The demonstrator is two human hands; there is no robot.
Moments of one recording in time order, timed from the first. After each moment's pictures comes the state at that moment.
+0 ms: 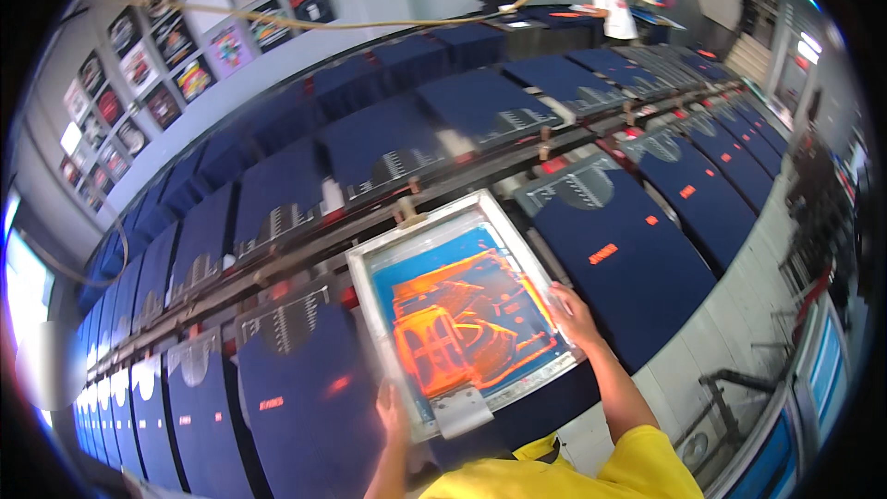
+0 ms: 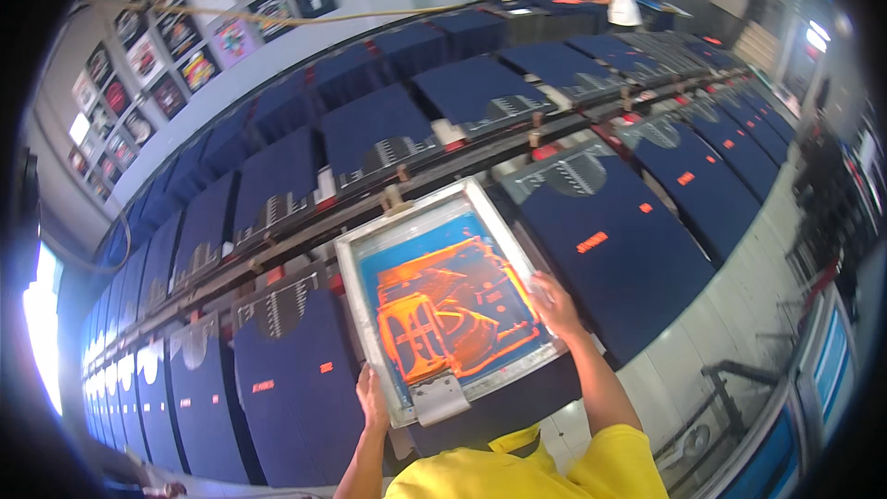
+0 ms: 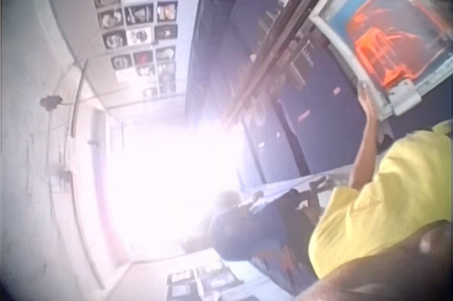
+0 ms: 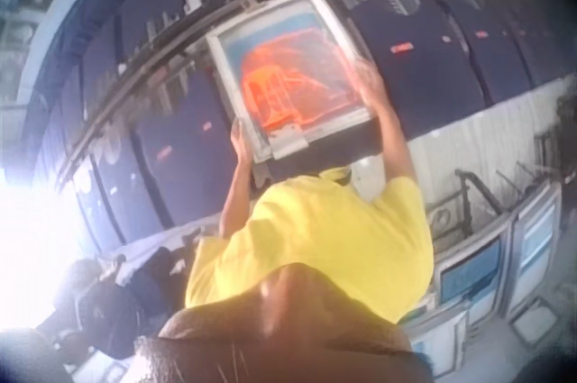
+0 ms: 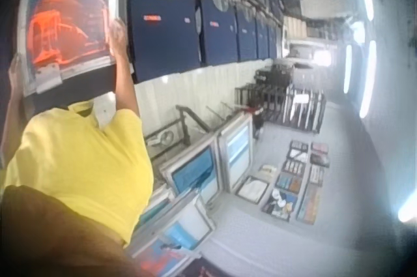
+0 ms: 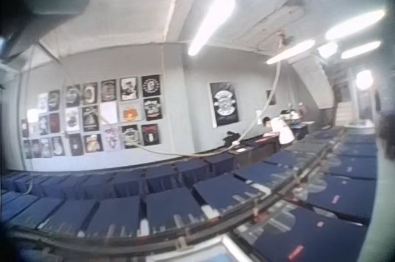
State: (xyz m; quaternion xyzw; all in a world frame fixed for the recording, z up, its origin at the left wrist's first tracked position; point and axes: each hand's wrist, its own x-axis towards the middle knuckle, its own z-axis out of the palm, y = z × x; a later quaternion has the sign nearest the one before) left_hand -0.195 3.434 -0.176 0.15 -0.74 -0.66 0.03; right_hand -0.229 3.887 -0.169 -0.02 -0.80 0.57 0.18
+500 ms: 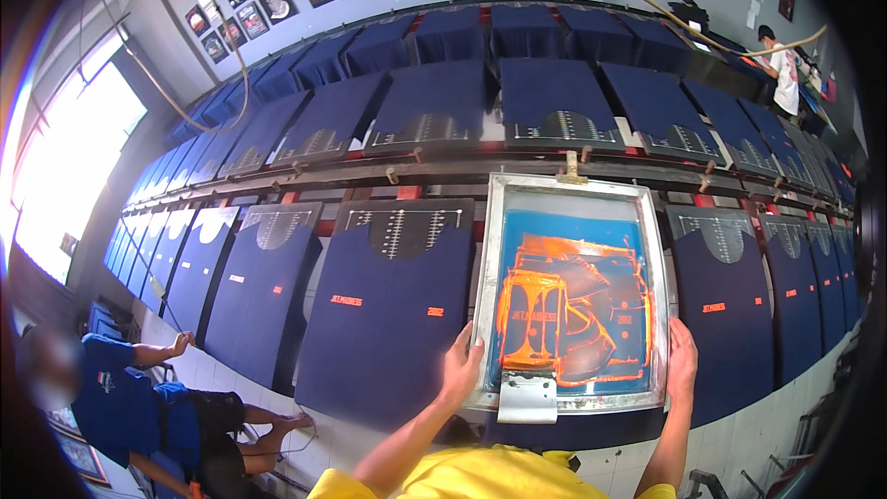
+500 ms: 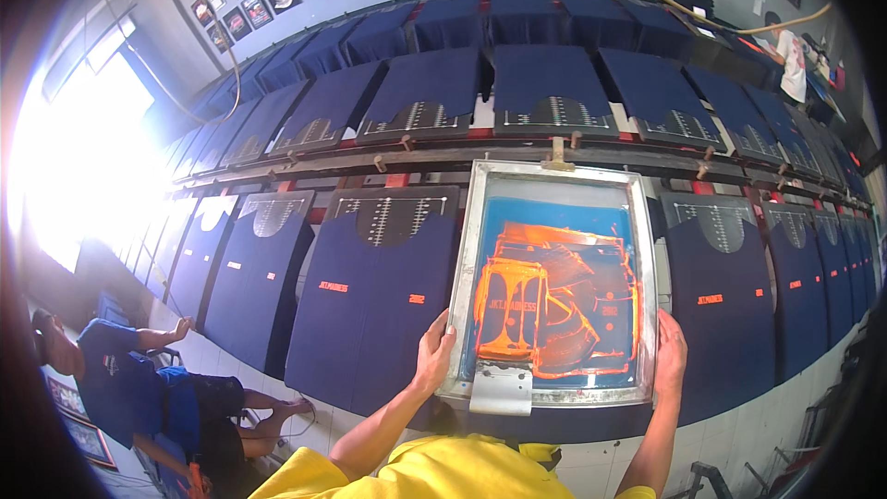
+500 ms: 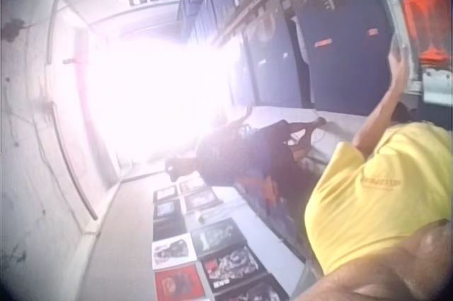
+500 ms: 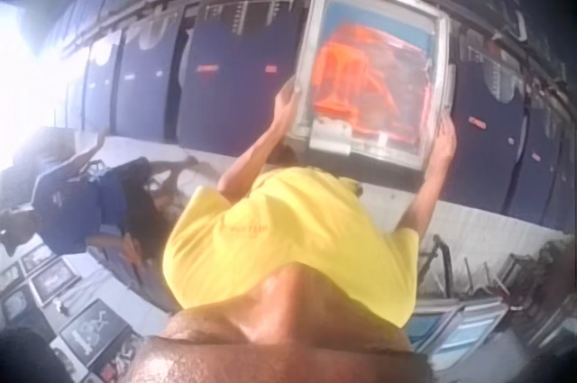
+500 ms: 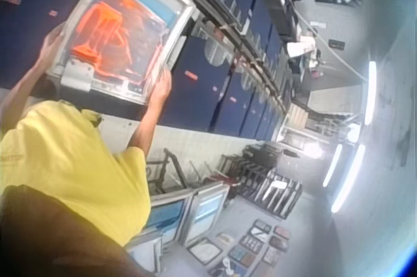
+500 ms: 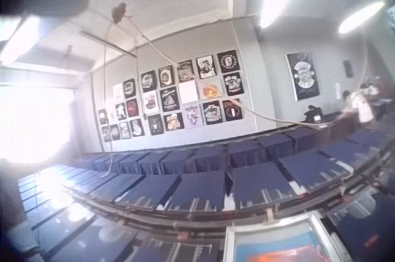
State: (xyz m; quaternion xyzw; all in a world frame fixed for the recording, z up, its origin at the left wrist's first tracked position) left_hand -0.182 3.431 -0.106 0.10 -0.74 -0.67 0.05; right_hand -0.207 3.888 -0.125 -0.01 -0.61 0.79 0.07
